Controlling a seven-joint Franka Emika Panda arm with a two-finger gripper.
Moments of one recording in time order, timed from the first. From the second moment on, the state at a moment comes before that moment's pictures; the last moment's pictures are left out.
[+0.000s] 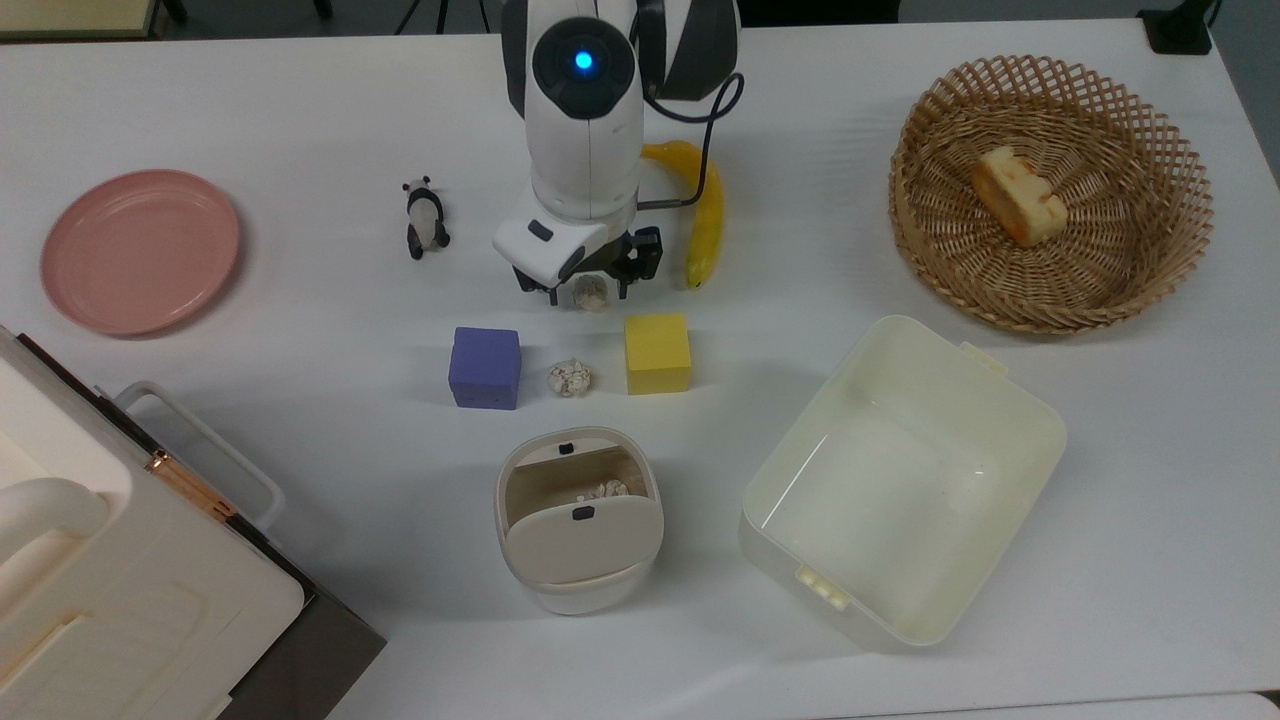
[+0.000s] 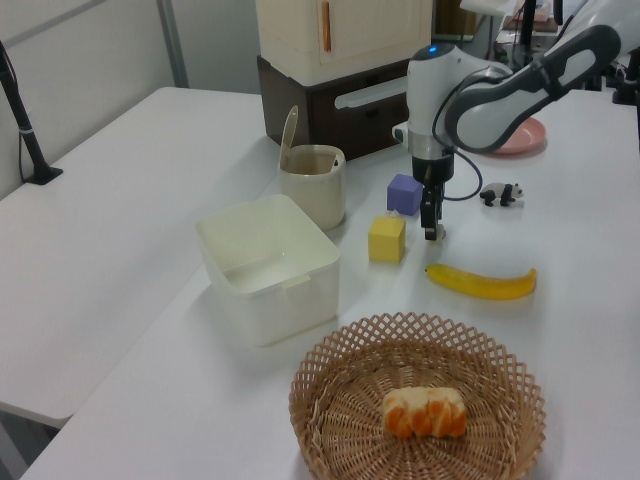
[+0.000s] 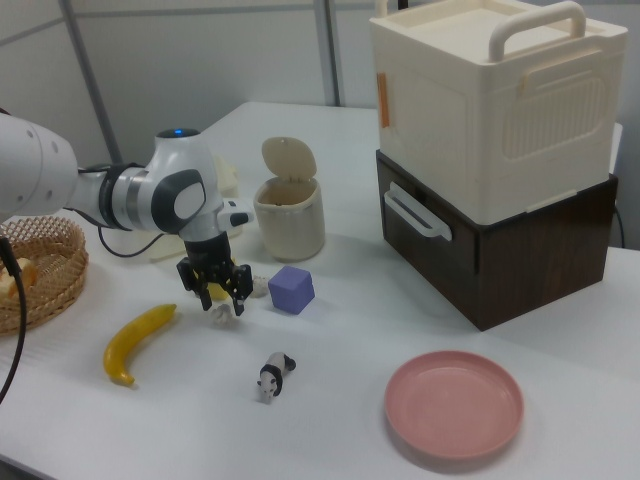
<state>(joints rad) 0.15 0.33 -0.03 -1.91 -0.03 2.21 -0.02</state>
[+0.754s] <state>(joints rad) 0.15 0.31 -0.03 -1.88 -0.05 2.20 -0.02</state>
